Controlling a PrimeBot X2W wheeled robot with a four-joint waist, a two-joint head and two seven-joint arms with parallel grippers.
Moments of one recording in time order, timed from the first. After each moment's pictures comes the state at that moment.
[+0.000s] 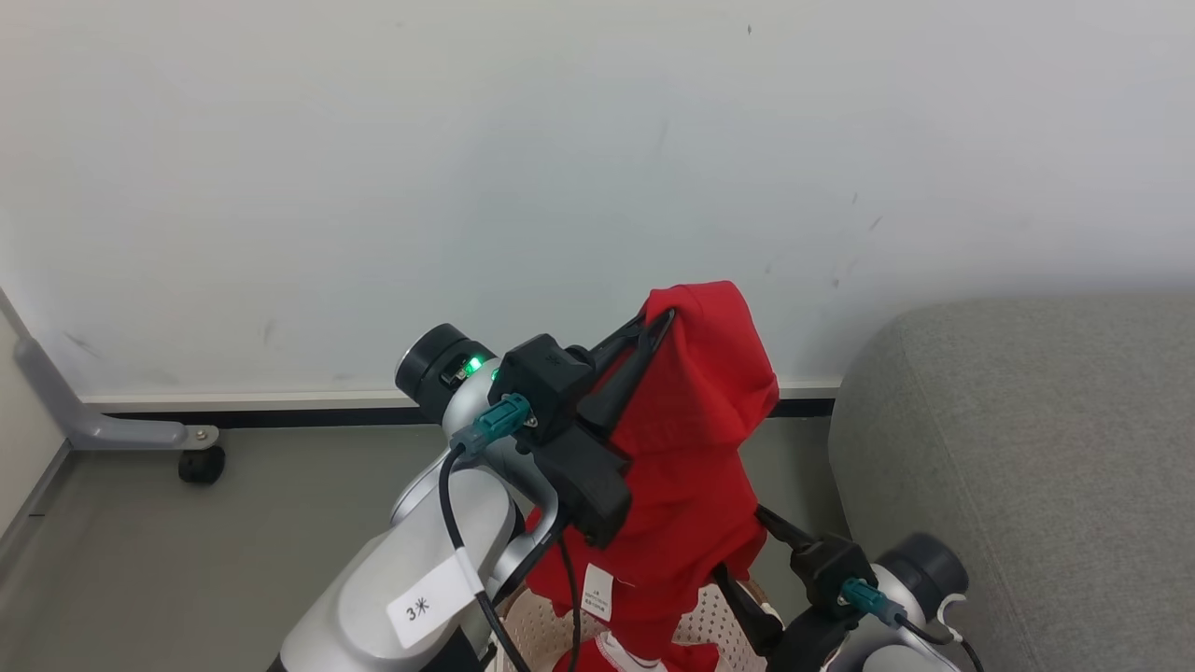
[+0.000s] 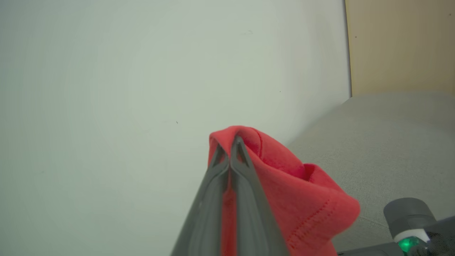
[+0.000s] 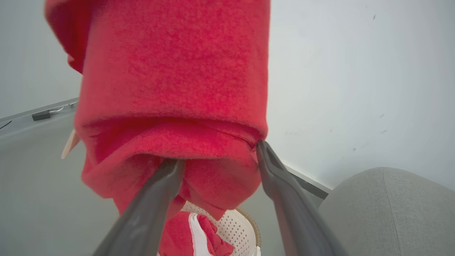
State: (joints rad) left arm -0.65 0.05 -0.66 0.46 -0.36 -0.13 -0.16; right arm -0.37 -0.07 0.52 0.72 0.04 0.12 -0.26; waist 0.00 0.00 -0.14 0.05
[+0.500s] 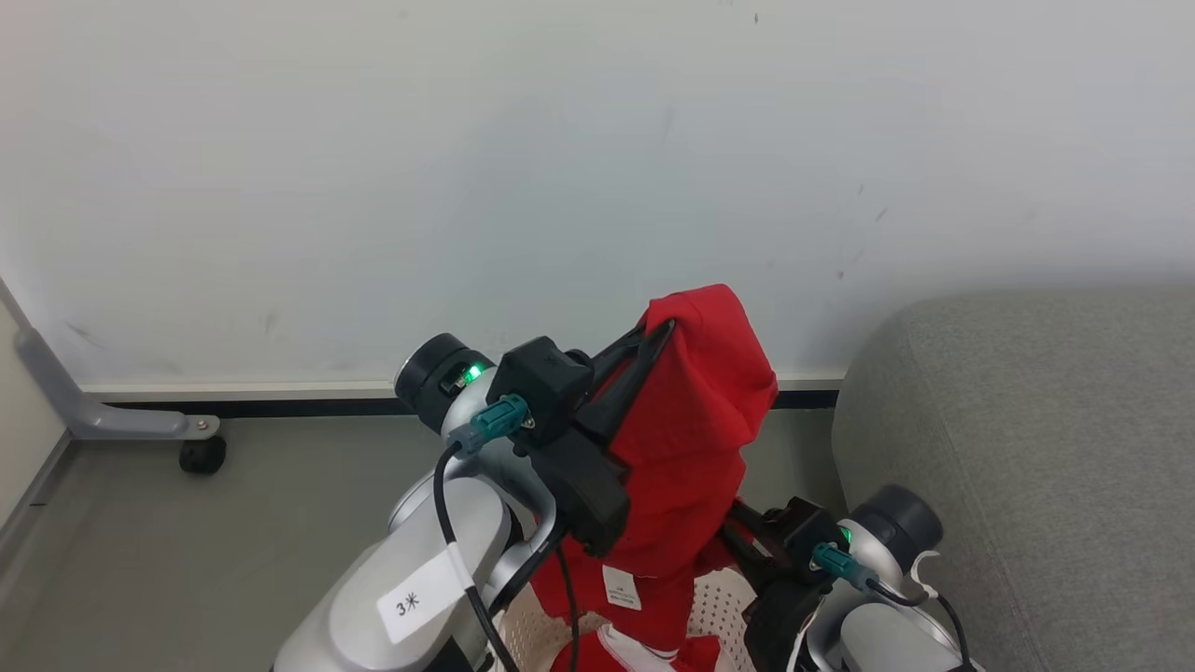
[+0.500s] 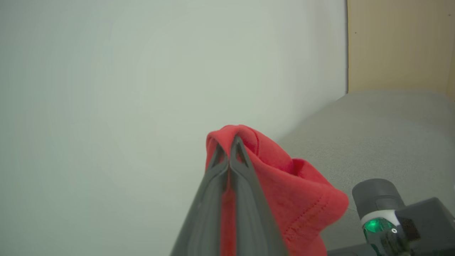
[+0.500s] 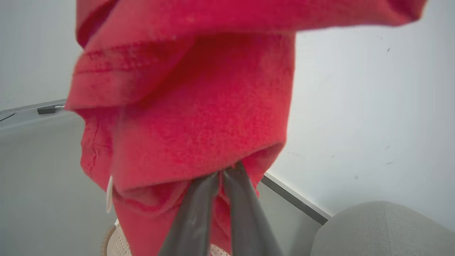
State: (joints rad) left arm -0.63 0.07 -0.67 0.40 -0.39 -0.13 -0.10; right arm -0.47 -0.06 0.60 0.75 0.02 0.12 -0.26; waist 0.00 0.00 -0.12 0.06
